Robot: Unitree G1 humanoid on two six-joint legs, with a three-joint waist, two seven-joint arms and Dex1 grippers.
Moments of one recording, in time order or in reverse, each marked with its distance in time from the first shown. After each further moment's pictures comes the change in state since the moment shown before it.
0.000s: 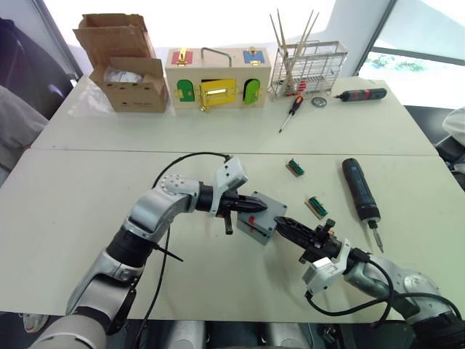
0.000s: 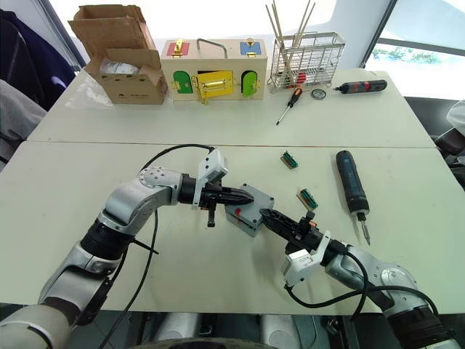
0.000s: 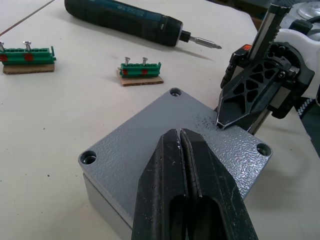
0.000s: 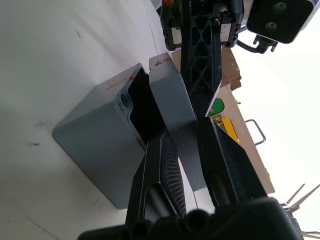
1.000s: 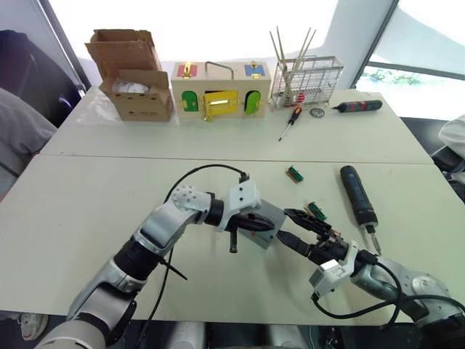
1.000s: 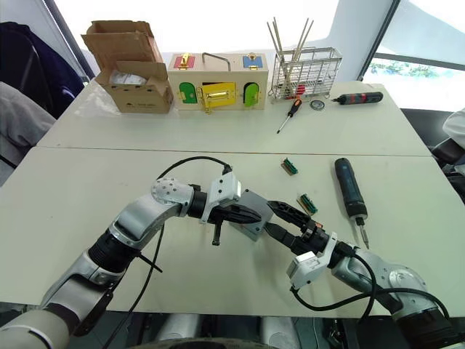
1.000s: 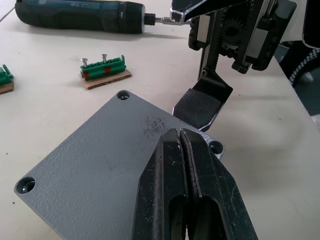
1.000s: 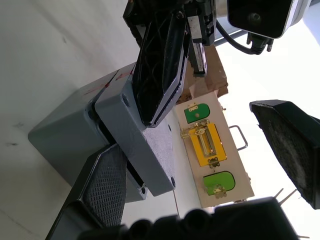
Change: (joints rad) left arm 0.058 -0.009 -0.126 -0.030 0.130 -0.115 -0.037; right arm 0.029 -0.060 -0.010 -0.012 0.006 0.006 -0.049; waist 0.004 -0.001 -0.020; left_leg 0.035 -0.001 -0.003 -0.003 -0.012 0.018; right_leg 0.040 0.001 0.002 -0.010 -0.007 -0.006
